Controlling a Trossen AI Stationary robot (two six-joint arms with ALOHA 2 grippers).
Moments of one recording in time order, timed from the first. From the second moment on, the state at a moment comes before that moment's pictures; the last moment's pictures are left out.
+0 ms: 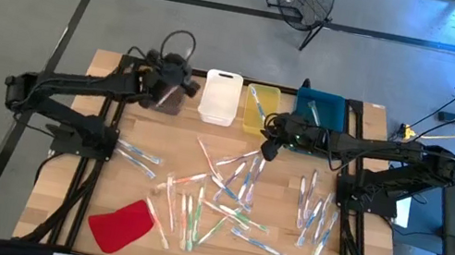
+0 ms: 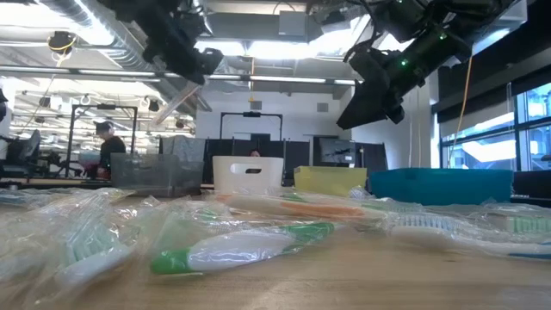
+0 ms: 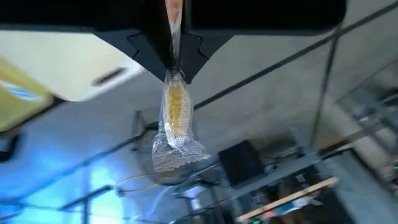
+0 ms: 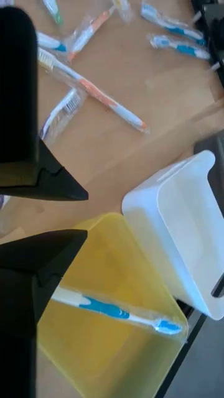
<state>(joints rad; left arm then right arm) 0.40 1.18 0.87 -0.18 -0.87 -0.12 -0.17 1.30 0.70 -0.05 0.22 0.31</state>
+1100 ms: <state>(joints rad) 0.69 1.53 0.87 -0.23 -0.60 -0.23 -0.03 1.30 0.70 -0.04 0.22 0.37</state>
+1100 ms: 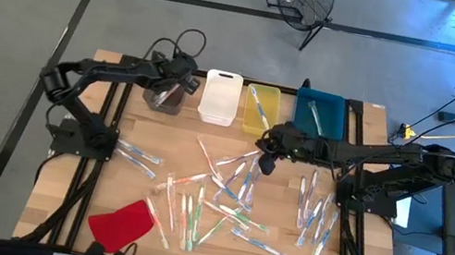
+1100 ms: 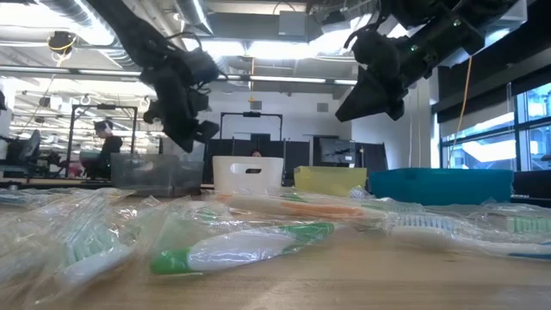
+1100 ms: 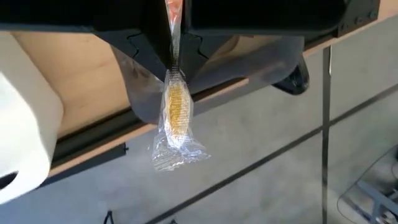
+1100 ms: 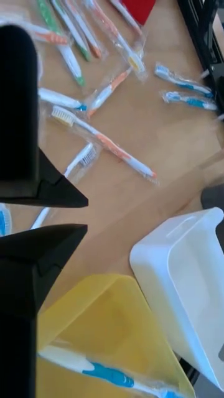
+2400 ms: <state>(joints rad) 0.78 1.59 0.87 -0.27 -0.40 -0.29 0.15 1.30 0.70 -0.09 0.29 0.27</state>
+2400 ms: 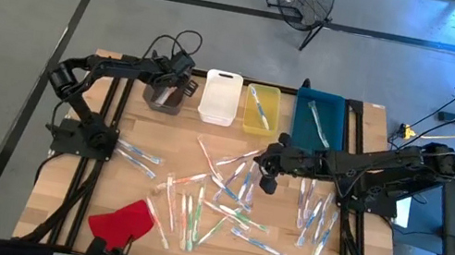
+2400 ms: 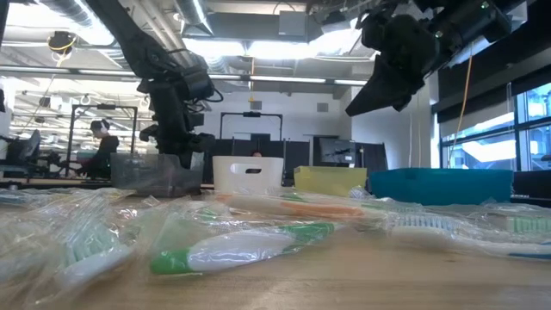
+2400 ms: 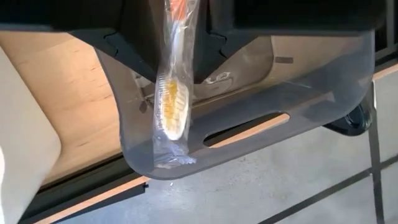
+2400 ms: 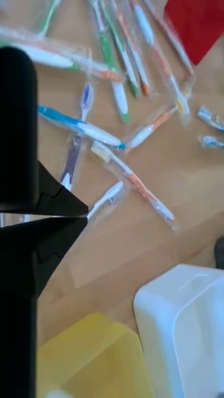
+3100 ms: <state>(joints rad) 0.78 1.45 0.87 -0.29 -0.34 -0.28 0.21 1.30 0.70 -0.19 0.41 0.27</state>
